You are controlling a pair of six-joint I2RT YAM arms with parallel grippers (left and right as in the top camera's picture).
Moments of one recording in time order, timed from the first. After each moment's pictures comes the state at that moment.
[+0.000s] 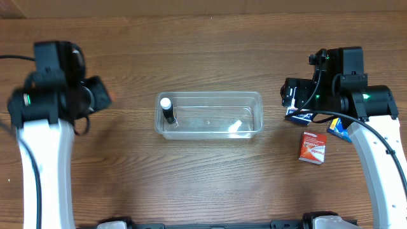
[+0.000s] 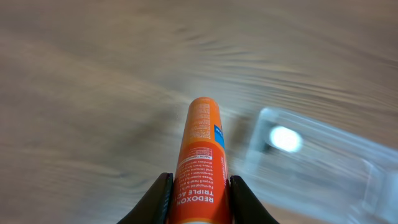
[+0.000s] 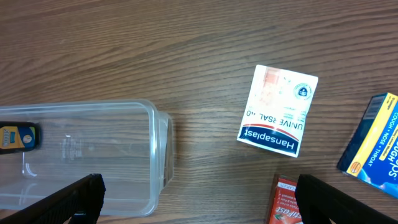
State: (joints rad) left arm 0.06 1.34 1.56 -1.25 0.00 -0.31; right arm 0.06 1.37 1.35 -1.03 -0.12 0.17
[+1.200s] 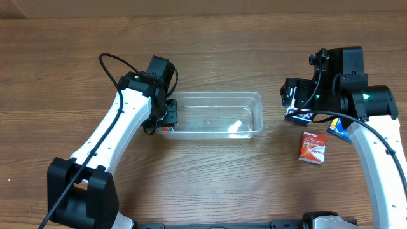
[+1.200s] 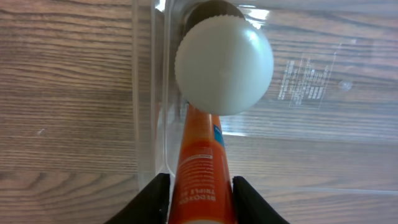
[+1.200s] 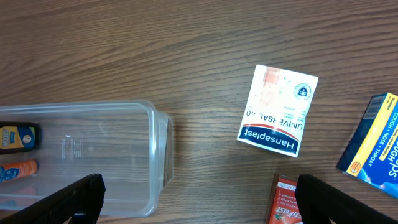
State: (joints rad) left arm -0.31 1.71 1.33 -1.10 0.01 -0.39; right arm 0.06 1.37 1.35 -1.03 -0.12 0.17
